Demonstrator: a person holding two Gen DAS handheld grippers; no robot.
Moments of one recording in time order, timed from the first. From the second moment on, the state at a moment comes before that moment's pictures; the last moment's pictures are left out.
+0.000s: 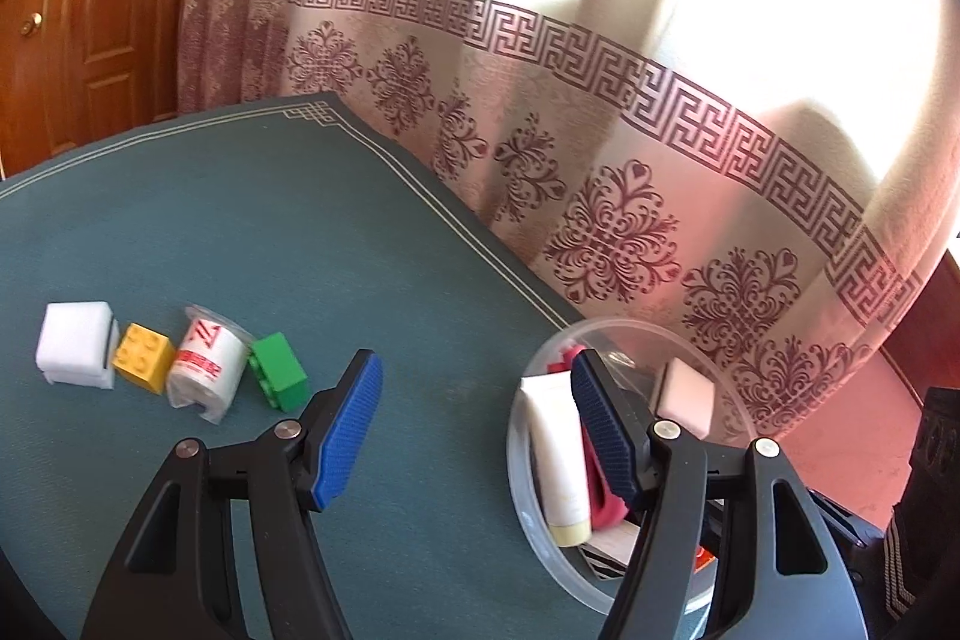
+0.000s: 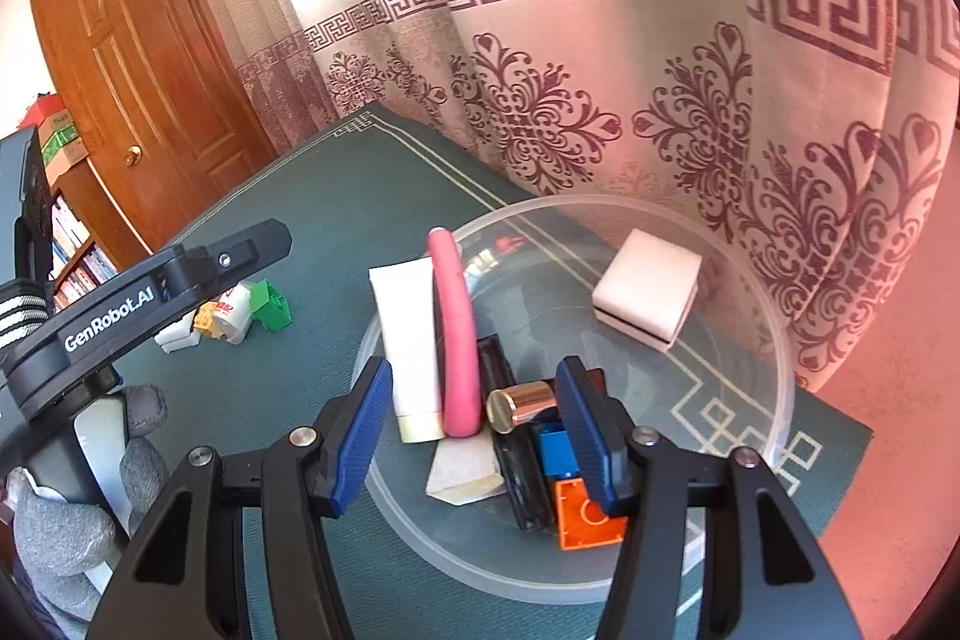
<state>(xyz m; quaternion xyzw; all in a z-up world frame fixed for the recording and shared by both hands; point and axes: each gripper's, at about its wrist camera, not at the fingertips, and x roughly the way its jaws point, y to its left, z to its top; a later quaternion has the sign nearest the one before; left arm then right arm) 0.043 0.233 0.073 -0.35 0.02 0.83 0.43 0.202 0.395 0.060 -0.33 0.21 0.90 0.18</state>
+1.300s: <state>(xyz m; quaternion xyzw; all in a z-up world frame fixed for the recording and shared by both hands) -0.072 0.135 0.057 -0.39 -0.06 0.89 0.24 0.108 0.321 0.066 -0.33 0.17 0.93 0.06</state>
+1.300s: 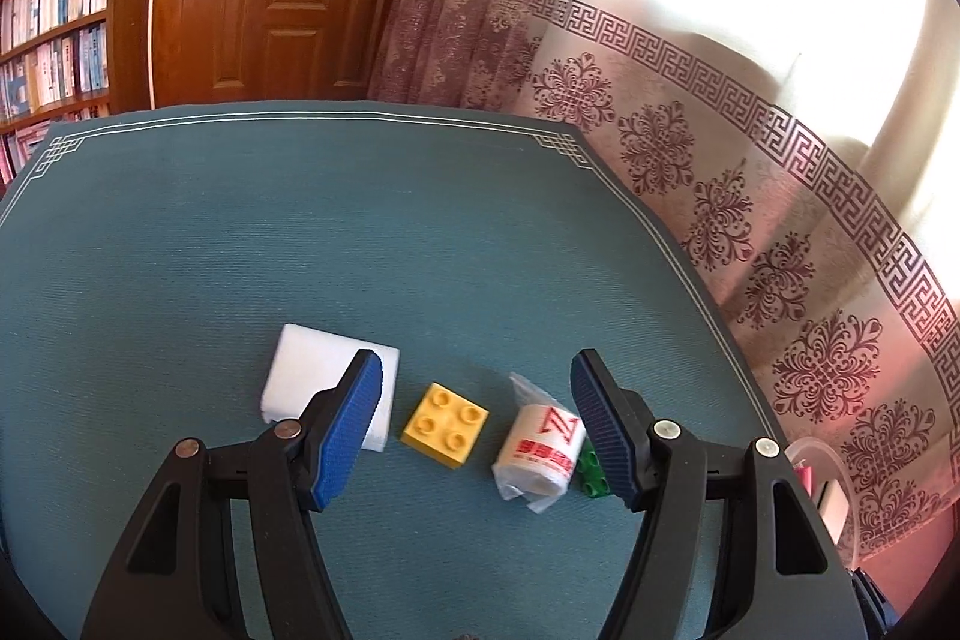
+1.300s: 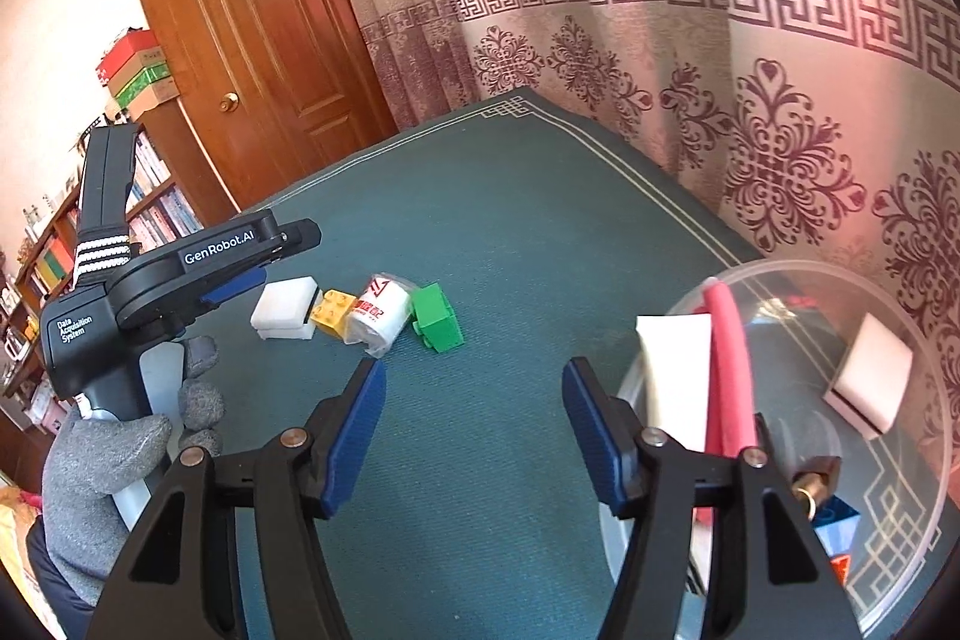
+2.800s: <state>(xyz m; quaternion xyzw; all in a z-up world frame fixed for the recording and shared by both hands) -0.122 0.108 0.007 -0.44 -0.02 0.88 0.18 0.019 0.310 0.020 -0.39 0.16 0.91 0.04</state>
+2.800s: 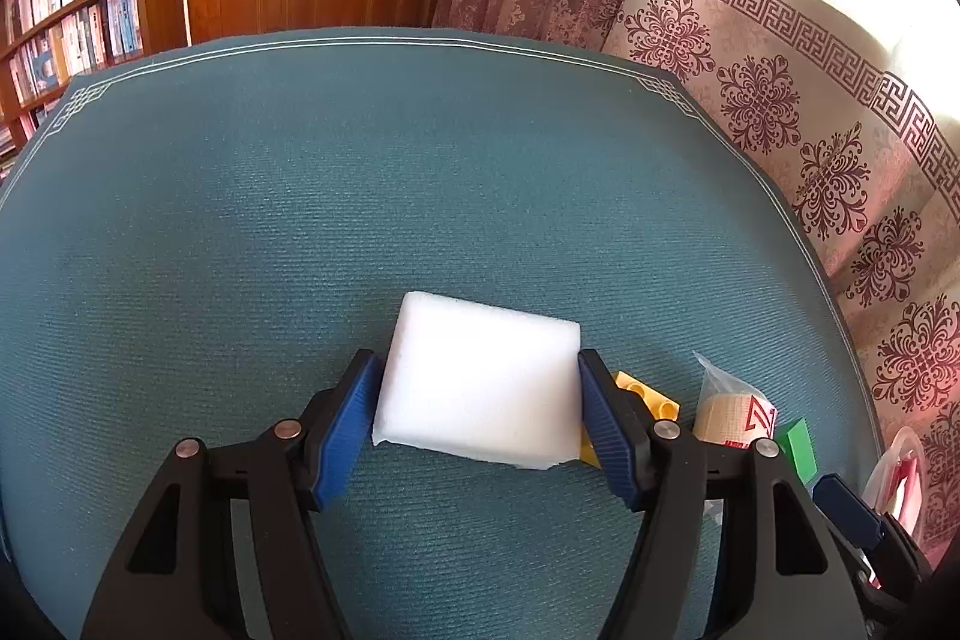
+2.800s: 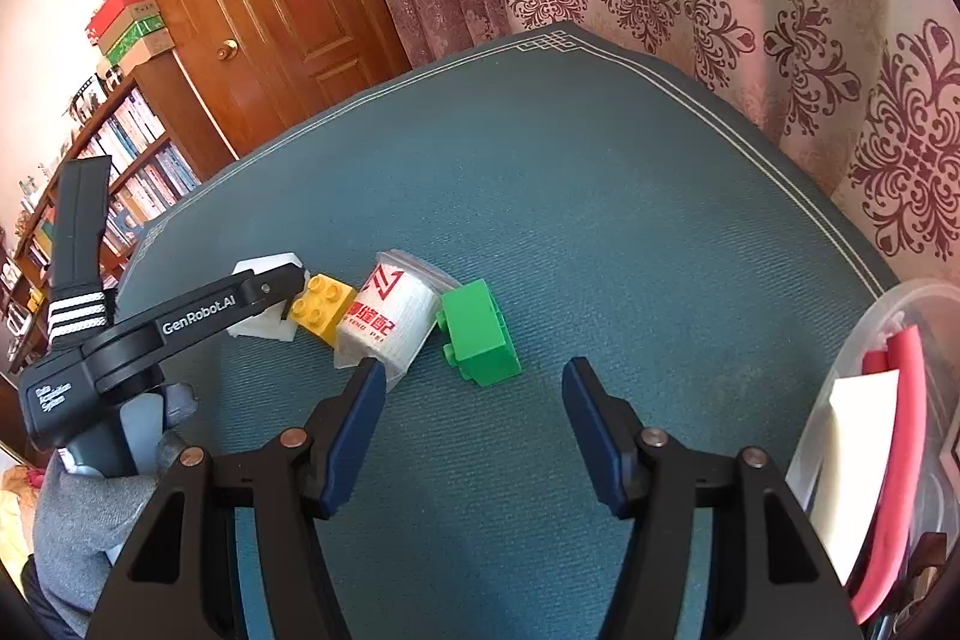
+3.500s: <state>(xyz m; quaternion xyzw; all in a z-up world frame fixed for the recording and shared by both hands) -0.102 0.119 0.010 -0.40 -0.04 0.89 0.20 -0.007 0.307 0.005 -0.41 0.14 0.90 0.03</state>
